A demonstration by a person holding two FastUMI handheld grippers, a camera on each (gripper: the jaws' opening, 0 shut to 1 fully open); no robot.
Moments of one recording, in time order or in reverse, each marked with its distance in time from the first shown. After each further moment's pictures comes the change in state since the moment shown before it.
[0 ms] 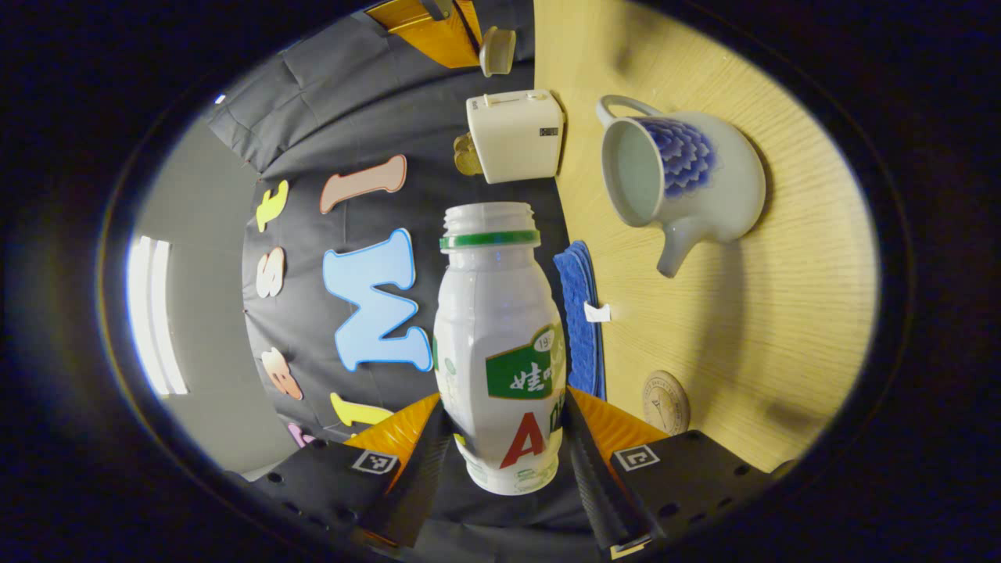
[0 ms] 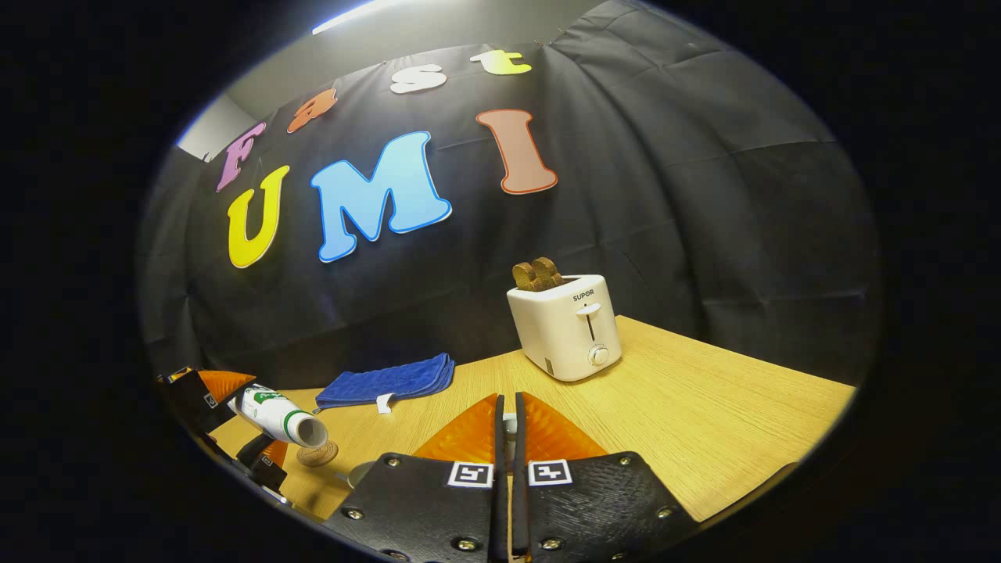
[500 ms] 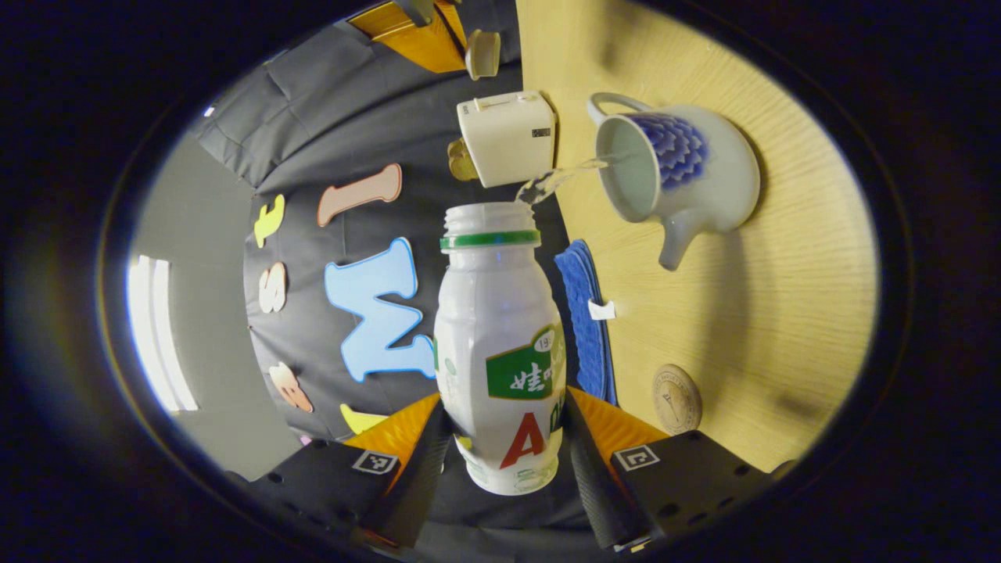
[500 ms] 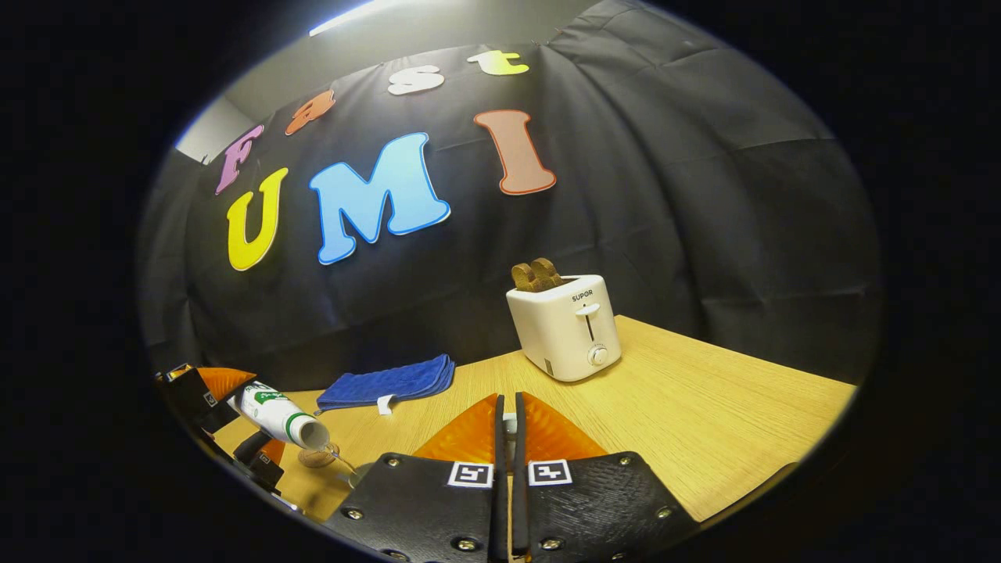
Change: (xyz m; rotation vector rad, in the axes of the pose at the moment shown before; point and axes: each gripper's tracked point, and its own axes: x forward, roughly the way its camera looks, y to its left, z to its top) left arm 0.001 0.005 0.001 0.052 -0.011 0.012; right arm 0.000 -0.001 0.001 0.010 -0.002 0.000
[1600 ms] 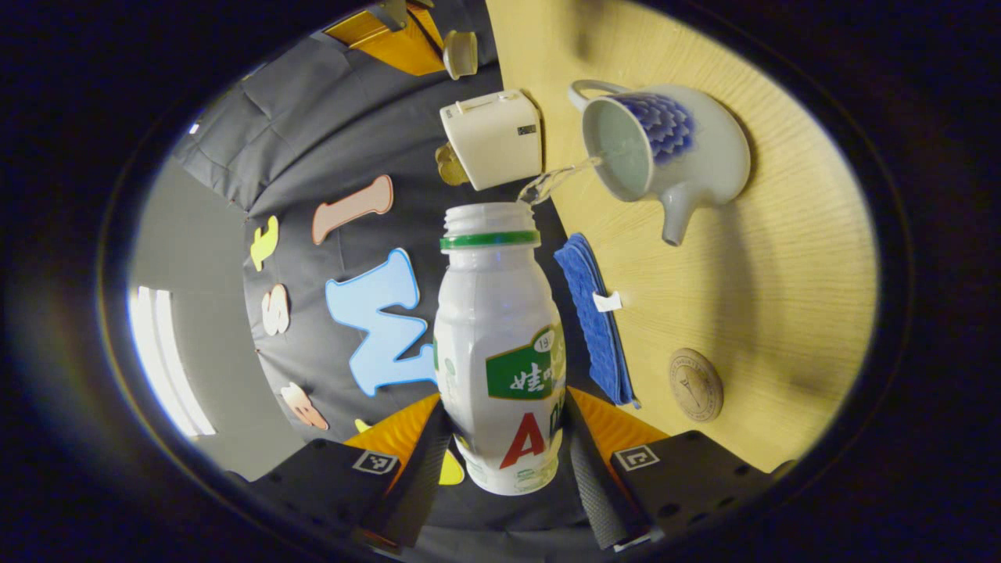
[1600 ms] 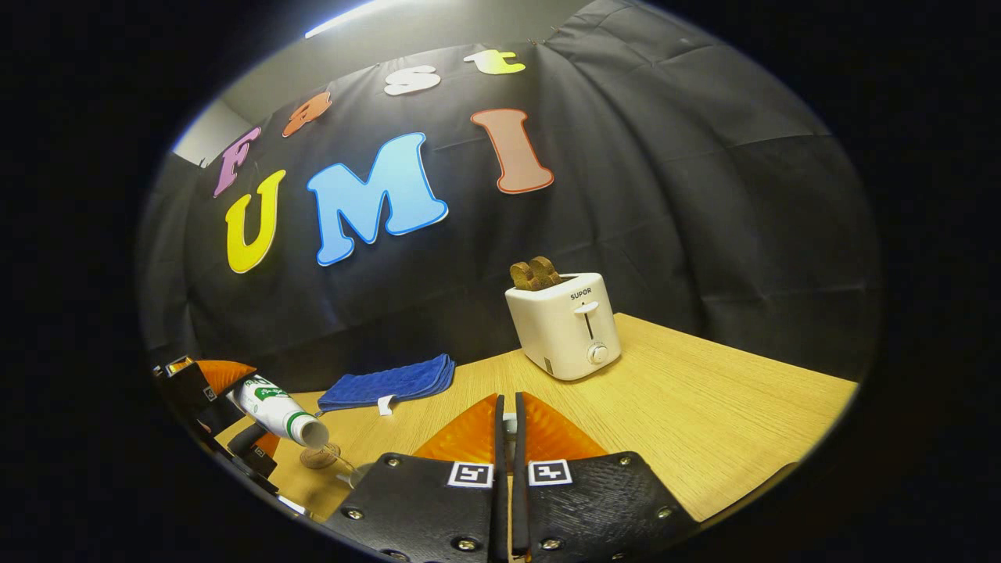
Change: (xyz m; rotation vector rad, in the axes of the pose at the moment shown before) left arm 0.007 0.007 -0.004 0.100 -0.013 0.011; right arm 0.001 -0.002 0.000 0.010 0.007 0.002
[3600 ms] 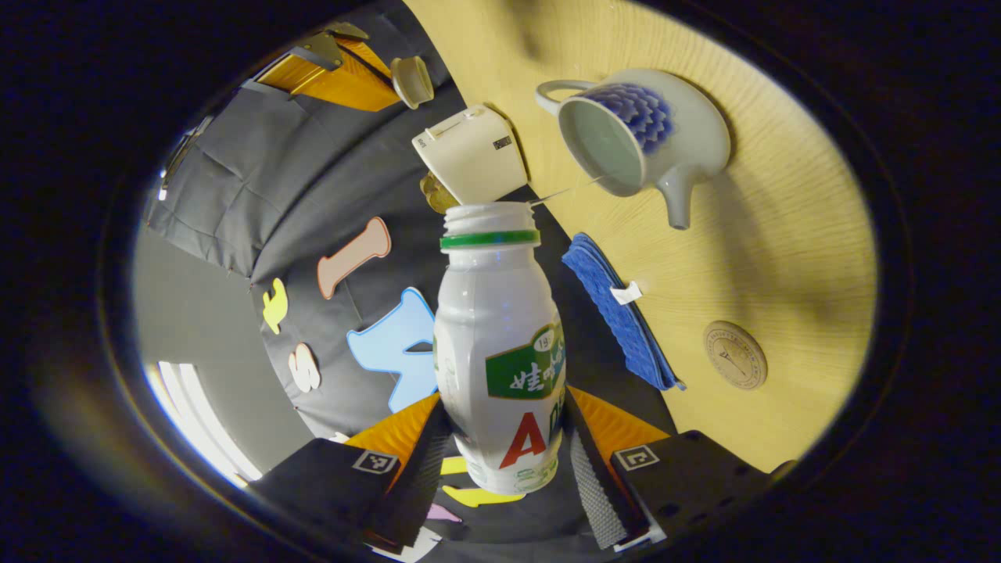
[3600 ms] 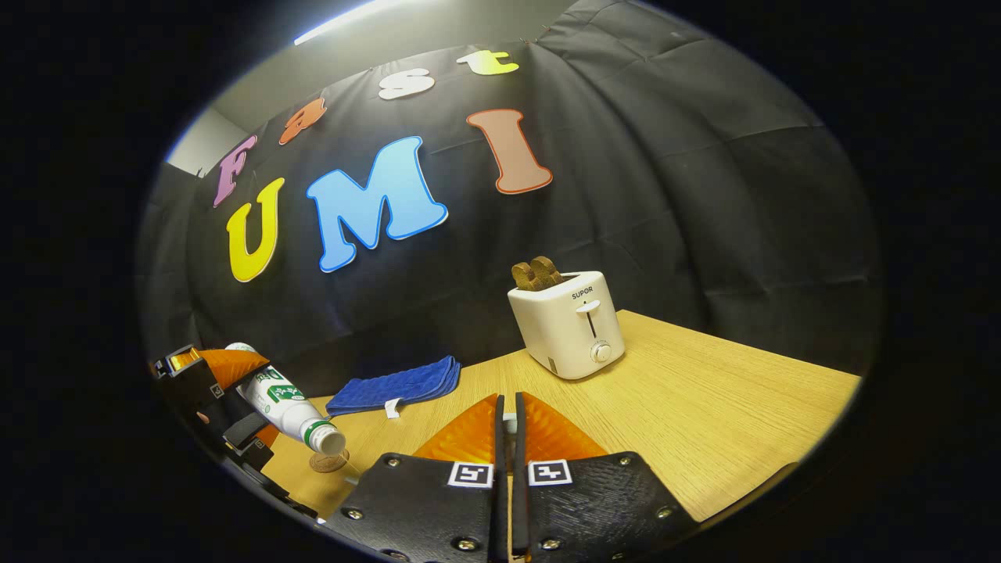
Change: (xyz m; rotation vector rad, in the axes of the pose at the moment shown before) left arm 0.000 0.027 0.018 0.238 -0.060 0.058; right arm -0.002 0.000 0.003 0.034 0.000 0.021
